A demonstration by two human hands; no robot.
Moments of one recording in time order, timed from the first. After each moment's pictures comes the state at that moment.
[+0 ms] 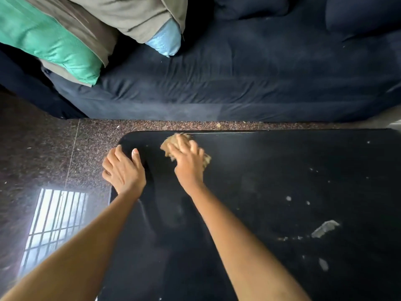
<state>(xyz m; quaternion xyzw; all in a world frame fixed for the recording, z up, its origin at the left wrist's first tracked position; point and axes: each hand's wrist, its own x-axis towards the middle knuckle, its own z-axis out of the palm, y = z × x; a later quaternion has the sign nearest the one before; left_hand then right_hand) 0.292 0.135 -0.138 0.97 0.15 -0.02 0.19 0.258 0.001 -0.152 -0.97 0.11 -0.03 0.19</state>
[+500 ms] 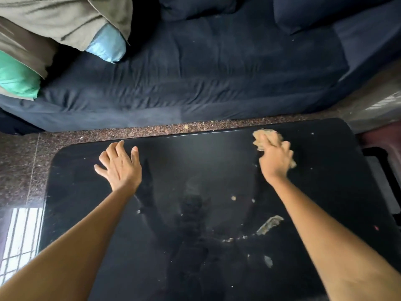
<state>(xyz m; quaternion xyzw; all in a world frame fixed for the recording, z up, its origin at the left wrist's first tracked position) 0.272 -0.012 -0.132 0.98 0.07 -0.06 0.15 0.143 -0.344 -0.157 -0.92 0.38 0.04 0.03</state>
